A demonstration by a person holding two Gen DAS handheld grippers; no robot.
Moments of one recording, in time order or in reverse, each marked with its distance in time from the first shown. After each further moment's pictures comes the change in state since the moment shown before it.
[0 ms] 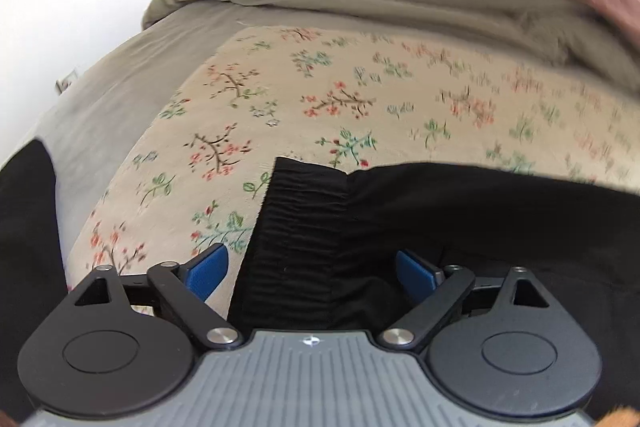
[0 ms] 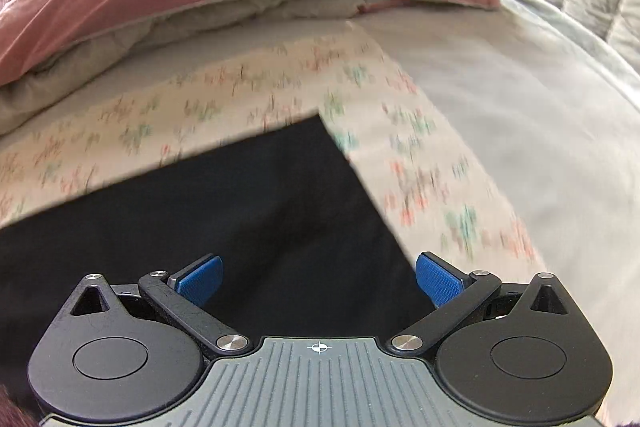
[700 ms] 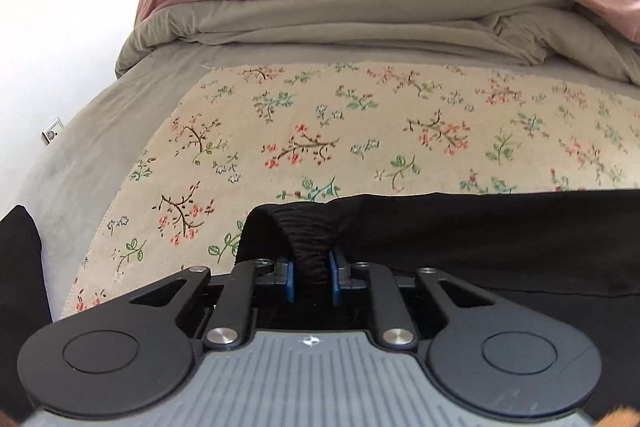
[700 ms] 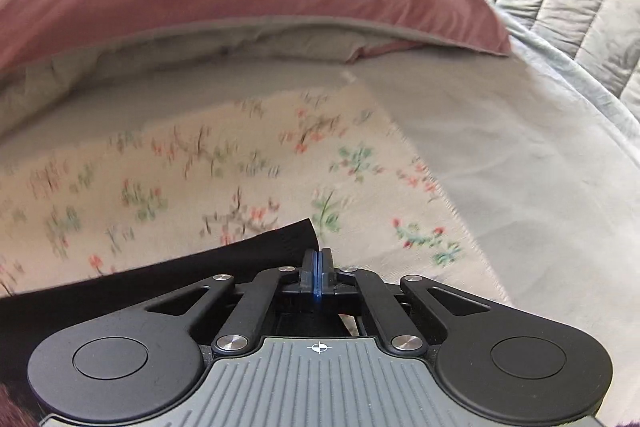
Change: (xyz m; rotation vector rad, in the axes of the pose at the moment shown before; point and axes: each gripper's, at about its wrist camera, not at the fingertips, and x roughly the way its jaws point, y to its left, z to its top) left arm 0.007 -0.025 0.020 0.066 -0.099 -0.023; right arm 0.074 0.007 0.075 -0.030 -0.079 -0.079
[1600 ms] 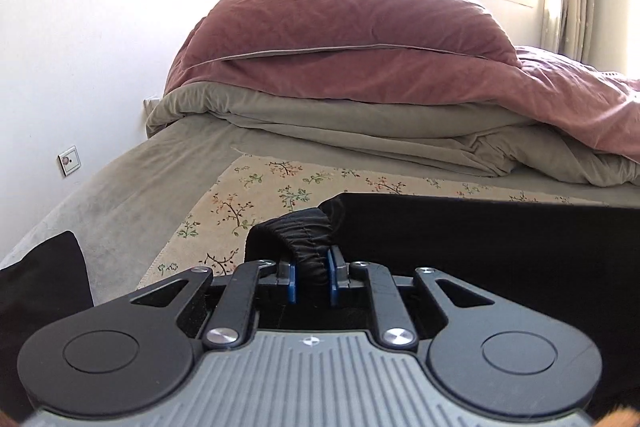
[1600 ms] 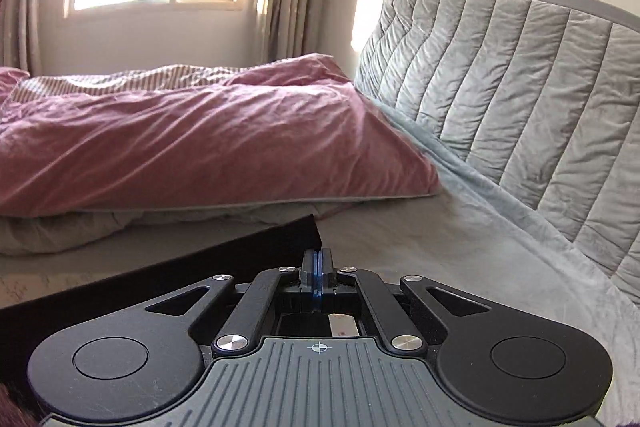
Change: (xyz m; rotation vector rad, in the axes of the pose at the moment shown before) left arm -0.100 0.021 0.003 -0.130 -0.238 -0.044; right arm -0.214 -0.035 0.038 -0.019 -0.297 -0.058
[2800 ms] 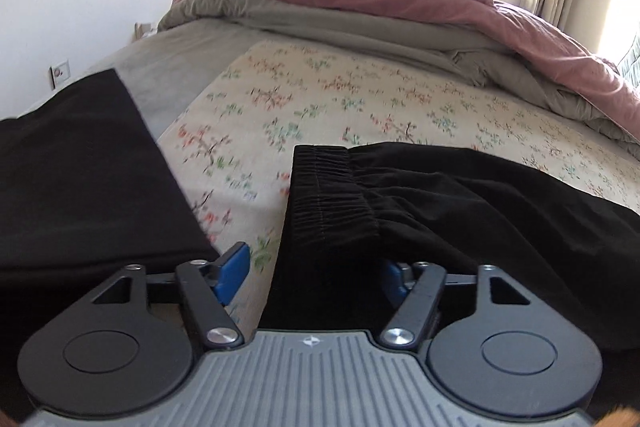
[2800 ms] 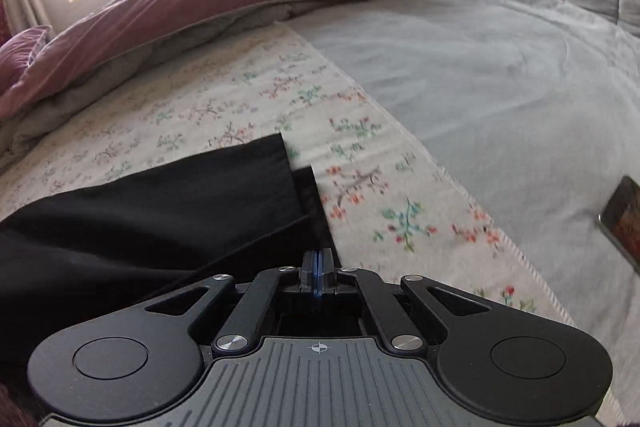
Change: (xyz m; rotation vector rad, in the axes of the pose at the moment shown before) left arm -0.086 0.100 -0.147 -0.070 0.153 -0.145; right arm -0.061 -0.118 -0.296 0.218 0.274 0.233
